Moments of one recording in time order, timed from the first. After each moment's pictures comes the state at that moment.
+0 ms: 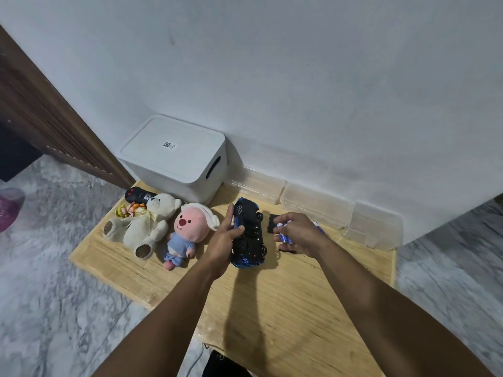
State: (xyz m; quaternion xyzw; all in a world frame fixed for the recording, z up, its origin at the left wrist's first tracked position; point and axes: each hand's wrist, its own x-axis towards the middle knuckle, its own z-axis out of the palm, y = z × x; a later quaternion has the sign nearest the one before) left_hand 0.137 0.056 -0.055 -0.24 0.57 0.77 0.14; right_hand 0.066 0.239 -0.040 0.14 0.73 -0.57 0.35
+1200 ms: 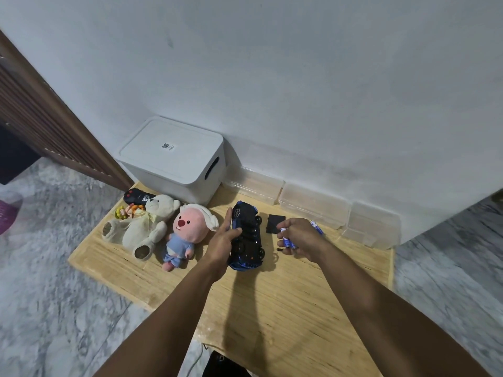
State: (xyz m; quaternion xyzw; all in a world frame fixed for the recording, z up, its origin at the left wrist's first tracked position) left_hand 0.140 0.059 -0.055 -0.25 0.58 0.77 0.14; right_hand 0.072 0.247 -0.045 0.16 0.73 -0.56 0.36
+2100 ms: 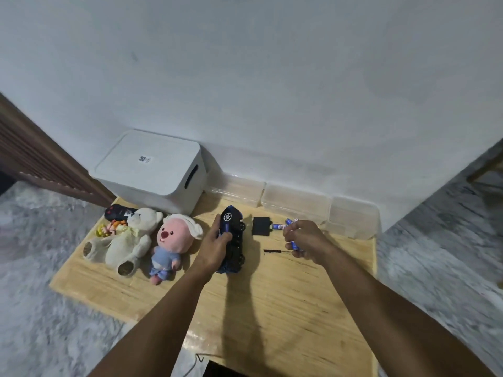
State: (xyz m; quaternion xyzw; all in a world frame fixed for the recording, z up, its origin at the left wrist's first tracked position) left_hand 0.133 0.070 -0.048 -0.20 0.76 0.61 0.10; right_hand 0.080 0.291 -0.046 0.21 0.72 -0.59 0.30
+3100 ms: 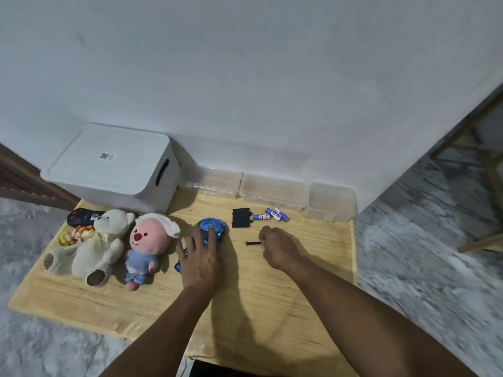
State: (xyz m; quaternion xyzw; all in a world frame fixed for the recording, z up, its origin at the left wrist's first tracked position) left_hand 0.157 0.087 -0.102 -0.05 0.99 -0.05 0.08; right_hand 0.110 0.272 -0.101 -0.01 0.96 -0.20 0.20
